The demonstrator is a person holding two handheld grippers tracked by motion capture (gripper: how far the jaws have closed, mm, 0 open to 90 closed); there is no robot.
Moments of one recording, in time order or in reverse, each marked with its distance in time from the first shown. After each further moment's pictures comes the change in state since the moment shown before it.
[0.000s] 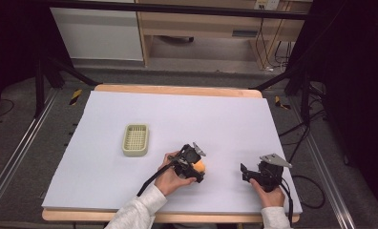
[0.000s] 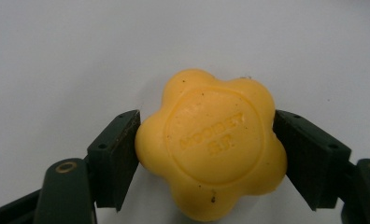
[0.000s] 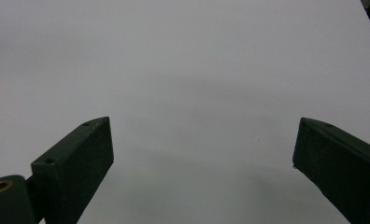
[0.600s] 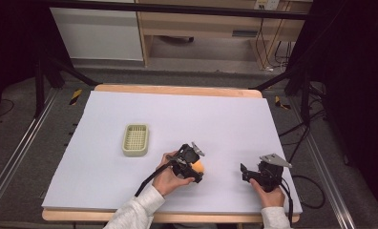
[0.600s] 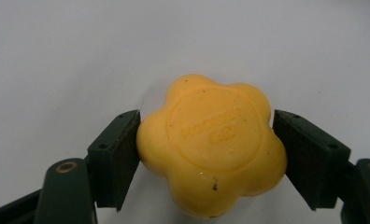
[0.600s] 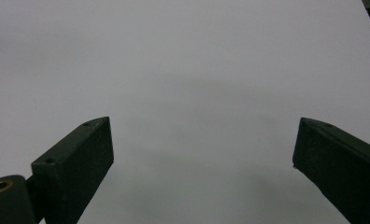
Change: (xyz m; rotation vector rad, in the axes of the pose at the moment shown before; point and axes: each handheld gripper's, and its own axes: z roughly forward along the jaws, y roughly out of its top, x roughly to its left) left arm 0.002 -0.001 -0.008 0.014 -0.013 0.001; right arm 0.000 0.000 0.000 0.001 0.002 -0.002
